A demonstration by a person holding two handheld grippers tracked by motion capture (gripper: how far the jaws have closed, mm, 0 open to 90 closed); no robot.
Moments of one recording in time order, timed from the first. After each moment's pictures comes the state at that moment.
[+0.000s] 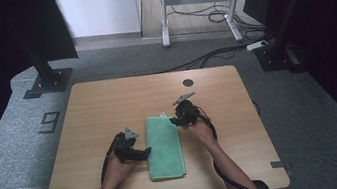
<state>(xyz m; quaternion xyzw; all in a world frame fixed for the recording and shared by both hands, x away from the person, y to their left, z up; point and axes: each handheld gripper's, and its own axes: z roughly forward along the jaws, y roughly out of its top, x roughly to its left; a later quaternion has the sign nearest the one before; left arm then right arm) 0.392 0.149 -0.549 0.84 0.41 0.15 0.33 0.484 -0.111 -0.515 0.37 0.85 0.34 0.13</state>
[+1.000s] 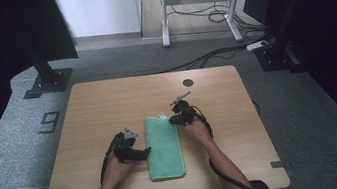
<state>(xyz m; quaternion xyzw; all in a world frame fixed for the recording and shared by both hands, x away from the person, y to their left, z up) 0.390 0.152 -0.547 0.83 0.42 0.15 0.34 0.500 -0.104 -0.533 0.37 0.87 0.33 0.09</state>
